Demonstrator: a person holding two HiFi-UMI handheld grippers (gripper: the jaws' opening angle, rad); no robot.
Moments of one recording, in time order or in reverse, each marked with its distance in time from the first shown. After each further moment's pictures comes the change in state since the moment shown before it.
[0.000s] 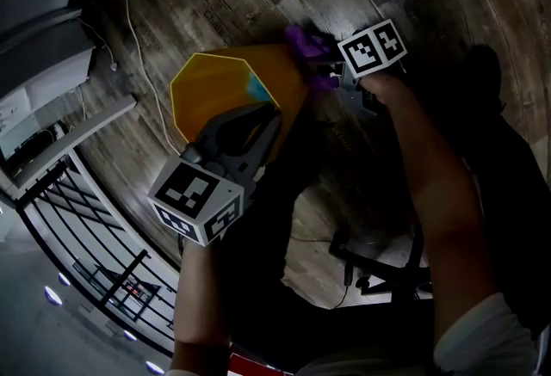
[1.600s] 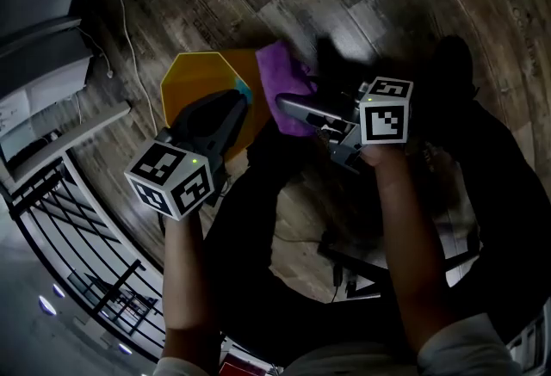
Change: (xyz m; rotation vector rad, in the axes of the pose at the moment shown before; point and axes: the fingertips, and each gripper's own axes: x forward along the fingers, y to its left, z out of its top) left arm -0.013 0.000 0.013 -0.035 -0.052 0.066; right arm -0.105 0.173 -0.006 -0.057 -0.461 0.362
